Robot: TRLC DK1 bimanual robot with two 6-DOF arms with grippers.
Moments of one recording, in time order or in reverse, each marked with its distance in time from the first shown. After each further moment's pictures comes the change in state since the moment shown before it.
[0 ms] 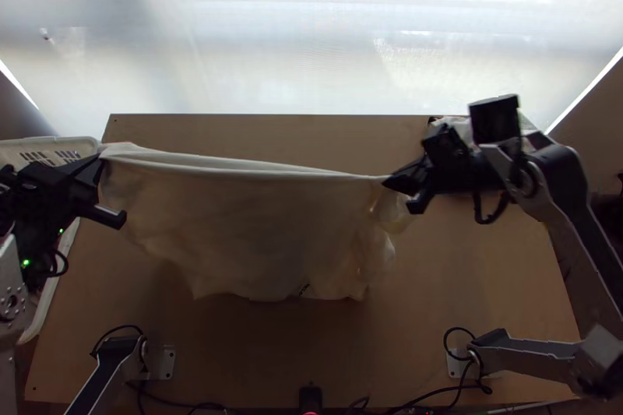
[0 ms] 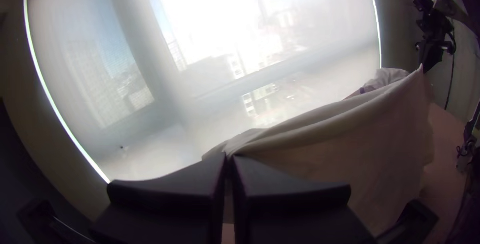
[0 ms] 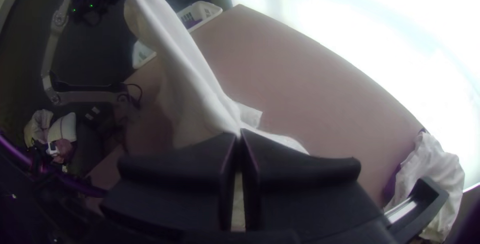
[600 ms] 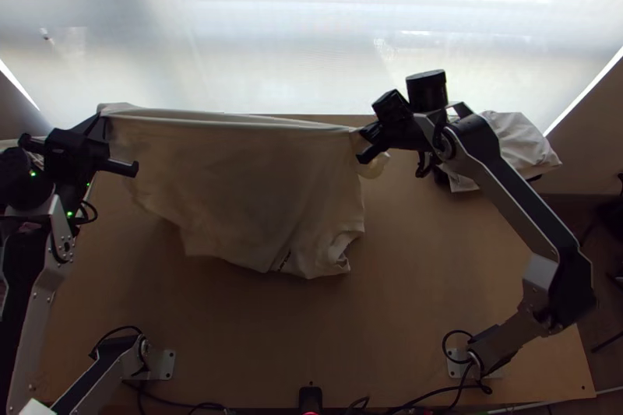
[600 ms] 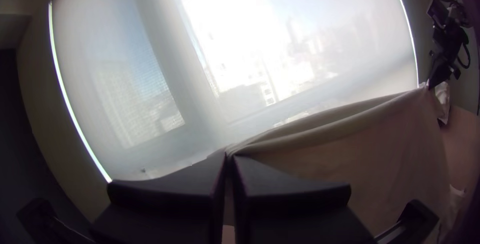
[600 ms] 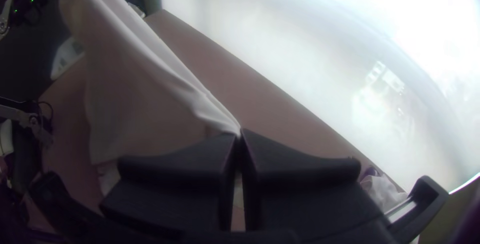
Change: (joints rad) left arm 0.043 0.181 -0.242 0.668 -0.084 -0.029; right arm 0.041 0.330 0.116 0.363 0.415 -0.010
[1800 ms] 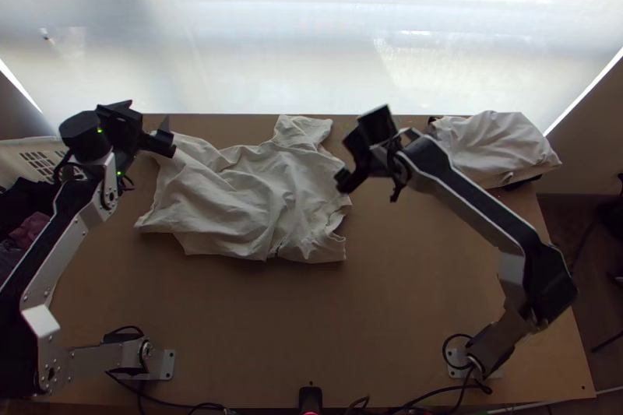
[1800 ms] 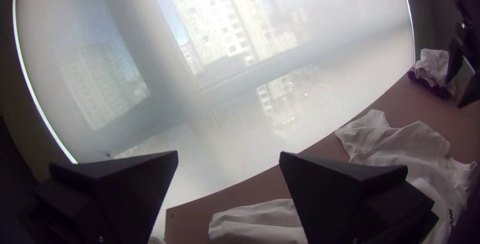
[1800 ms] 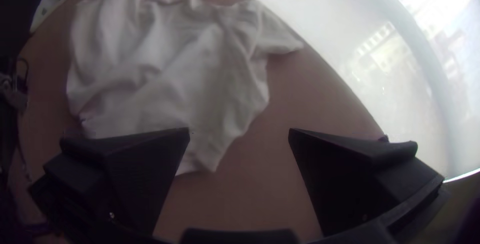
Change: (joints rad) left arm -0.130 0.373 0.069 0.116 -0.067 0.050; right arm 0.173 0.045 -0.138 -0.011 0.227 0.030
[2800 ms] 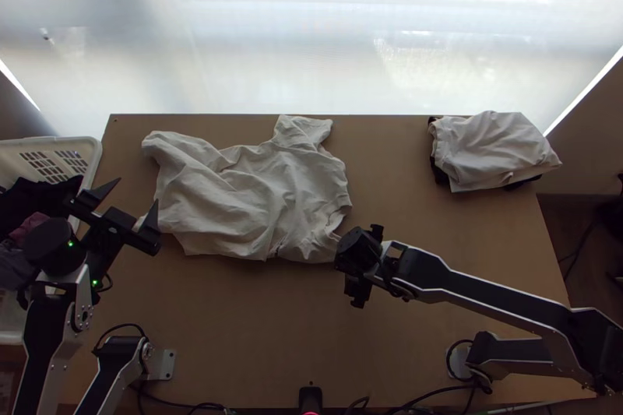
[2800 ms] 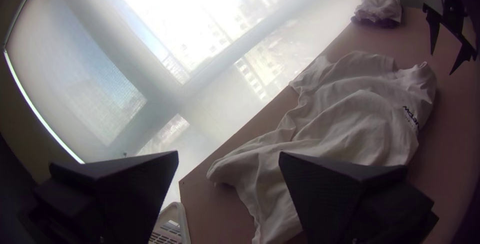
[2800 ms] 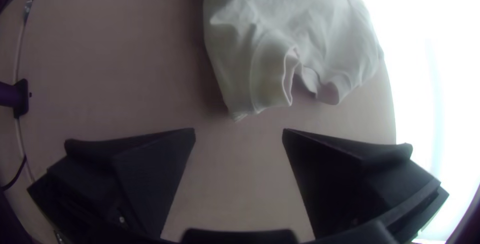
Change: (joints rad) left arm -0.010 -0.756 -0.420 -0.387 0.033 0.270; right arm 0.417 -0.357 -0.680 0.157 0.161 -0.154
